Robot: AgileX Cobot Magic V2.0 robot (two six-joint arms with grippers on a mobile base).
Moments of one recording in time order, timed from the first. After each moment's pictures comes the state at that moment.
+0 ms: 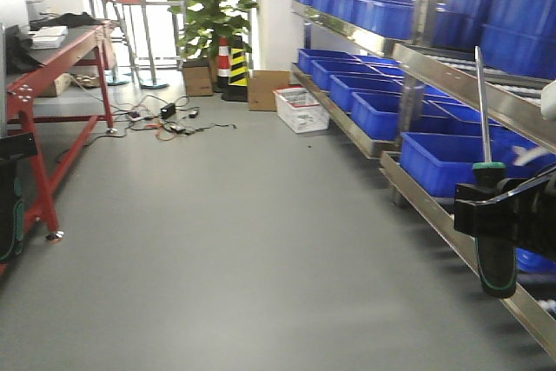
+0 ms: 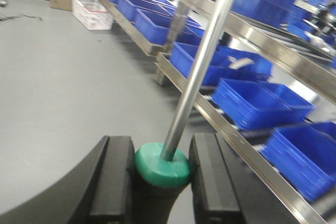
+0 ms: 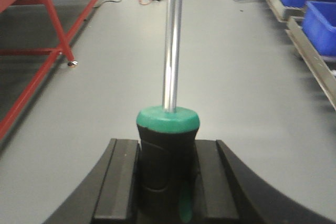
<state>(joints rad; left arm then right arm) 0.04 1.09 -1.09 -1.00 0.54 0.69 0.35 1.04 -1.09 -0.21 0.51 0.33</state>
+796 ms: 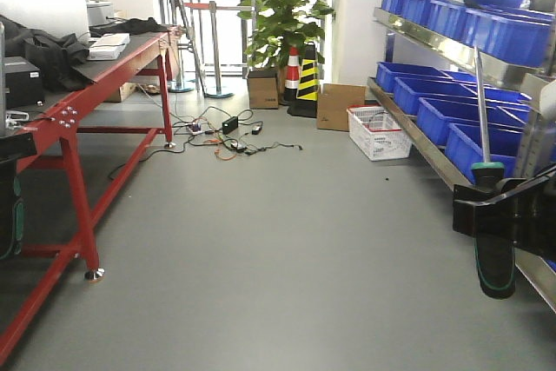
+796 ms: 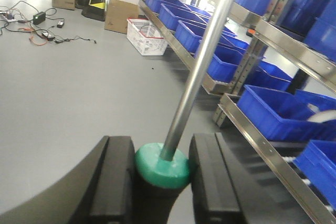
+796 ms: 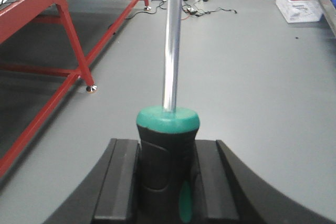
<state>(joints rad) 0.04 1.09 -1.09 -1.00 0.54 0.69 0.35 1.04 -1.09 -0.21 0.51 0.33</state>
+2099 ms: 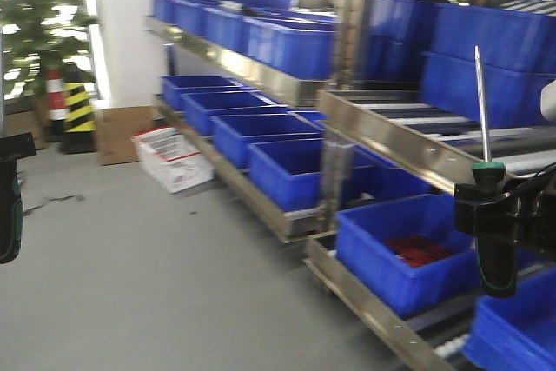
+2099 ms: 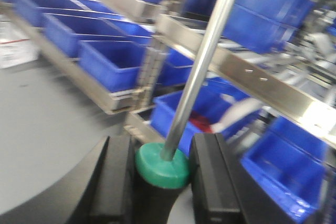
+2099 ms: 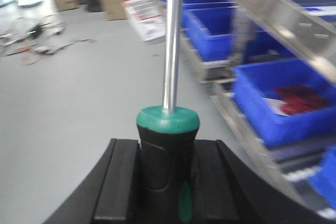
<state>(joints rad) 0.04 1.09 -1.09 -1.00 0.54 0.69 0.35 1.04 -1.09 -0.21 0.51 0.33</state>
